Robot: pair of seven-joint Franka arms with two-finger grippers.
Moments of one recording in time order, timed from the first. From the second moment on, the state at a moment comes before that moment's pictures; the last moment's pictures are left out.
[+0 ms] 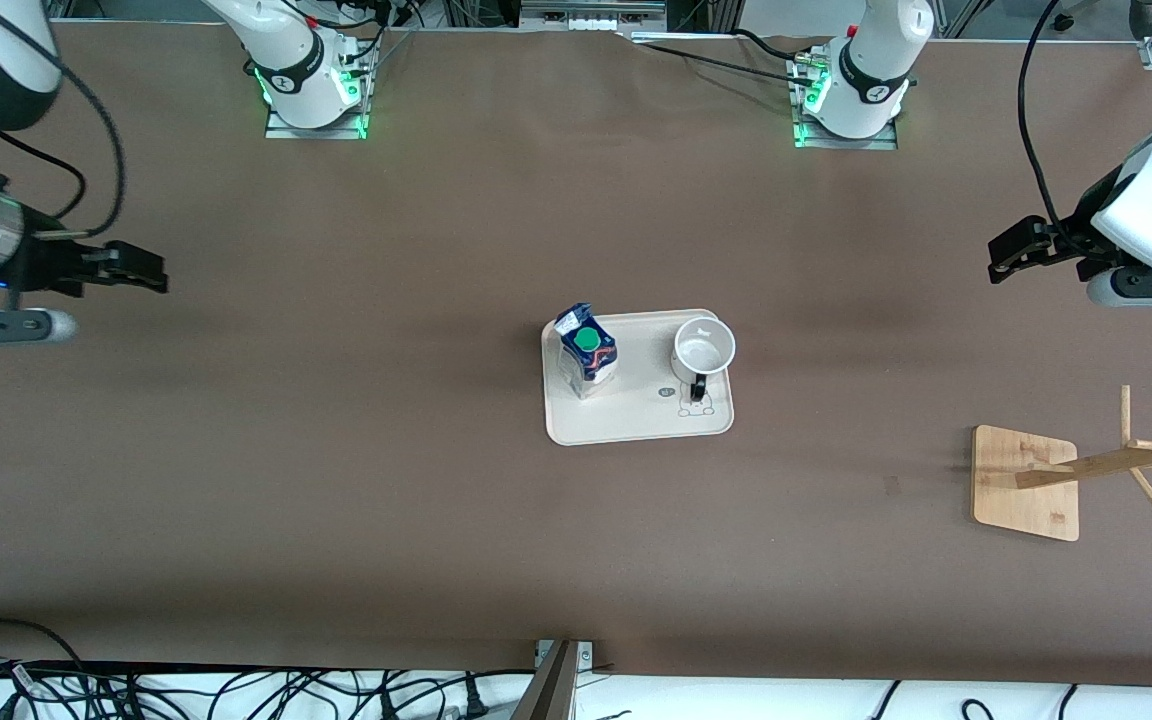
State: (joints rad) left arm 0.00 0.05 -0.07 -1.59 0.03 1.61 -0.10; right arm 0.05 0.24 0.04 -1.40 0.00 1.48 0.00
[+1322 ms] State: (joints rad) left arm 0.00 0.05 -0.07 -1.59 0.03 1.61 -0.10; right arm 0.46 0.48 0.05 -1.40 0.09 1.74 0.08
